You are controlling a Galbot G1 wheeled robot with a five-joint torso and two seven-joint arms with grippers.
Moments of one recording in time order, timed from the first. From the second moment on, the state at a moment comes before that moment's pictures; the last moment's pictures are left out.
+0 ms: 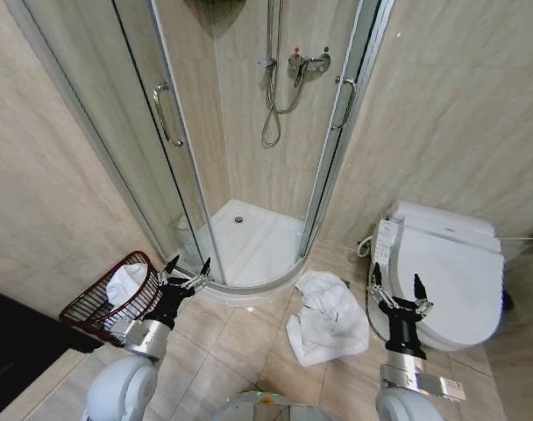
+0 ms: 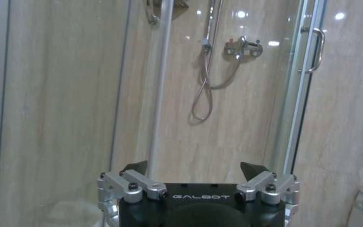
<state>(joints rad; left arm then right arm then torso) 1.72 -1.40 -0.72 -2.35 -0.38 0.11 0.16 -1.79 1.50 0.64 2.23 0.32 0.46 0.08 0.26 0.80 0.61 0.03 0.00</state>
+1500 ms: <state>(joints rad) 1.72 -1.40 -0.72 -2.35 -0.38 0.11 0.16 -1.63 1.43 0.53 1.85 0.29 0.37 0.07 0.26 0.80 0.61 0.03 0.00</state>
